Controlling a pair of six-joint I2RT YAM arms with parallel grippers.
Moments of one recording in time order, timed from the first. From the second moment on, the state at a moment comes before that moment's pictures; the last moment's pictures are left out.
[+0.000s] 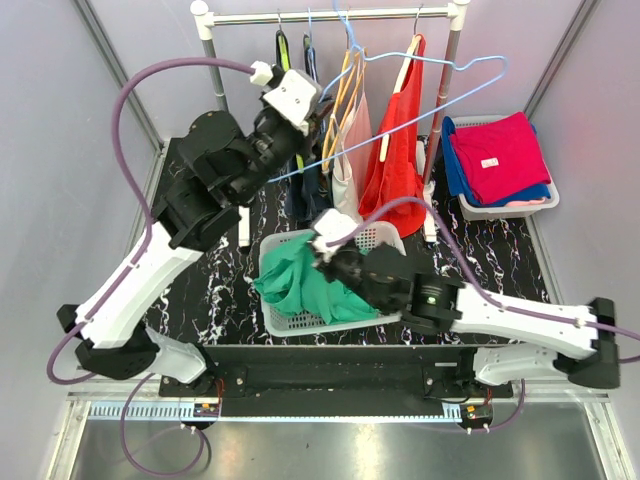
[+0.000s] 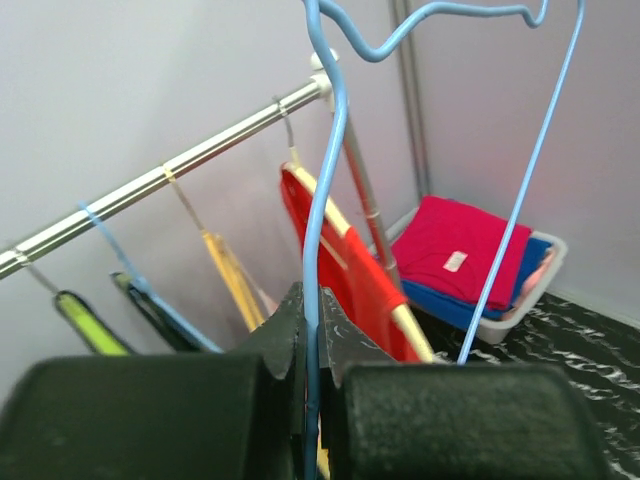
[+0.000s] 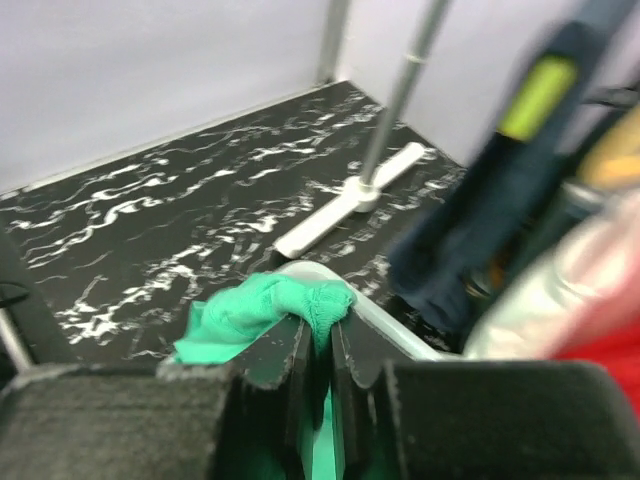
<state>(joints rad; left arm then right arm) -0.89 1.43 1.94 -0.29 -0.11 0.27 1.30 1.23 1.14 0.06 0.46 -0.16</state>
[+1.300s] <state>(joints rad) -0.74 0.80 1.32 -0.48 -0.79 0.60 1.09 1.09 0.93 -0.42 0.72 0.35</state>
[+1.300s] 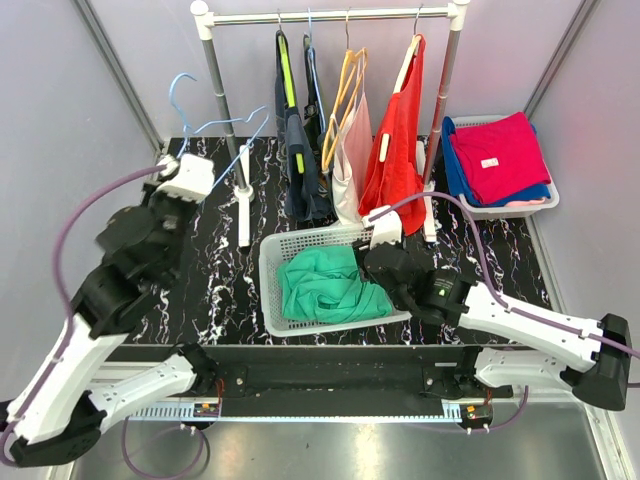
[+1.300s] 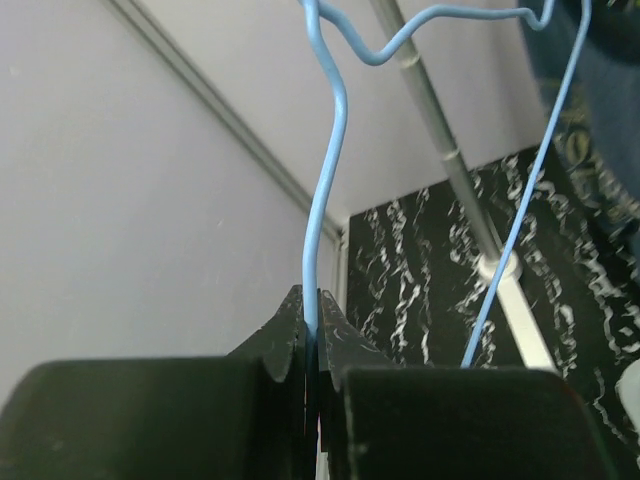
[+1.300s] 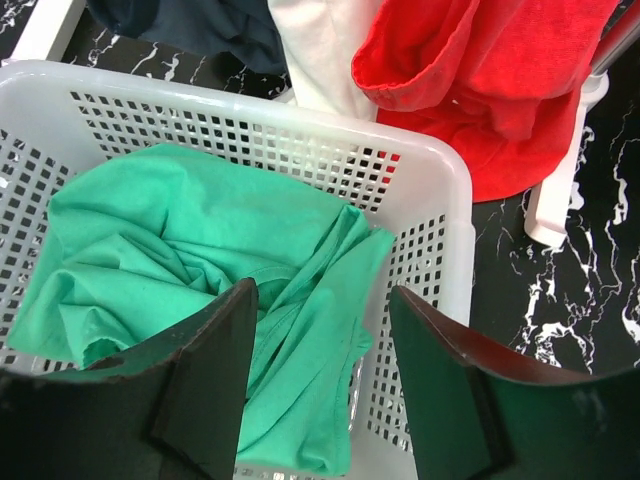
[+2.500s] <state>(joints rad) -0.51 1.44 1.62 -0.18 -0.84 0.78 1.09 0.95 0.90 -0.39 0.63 0.36</state>
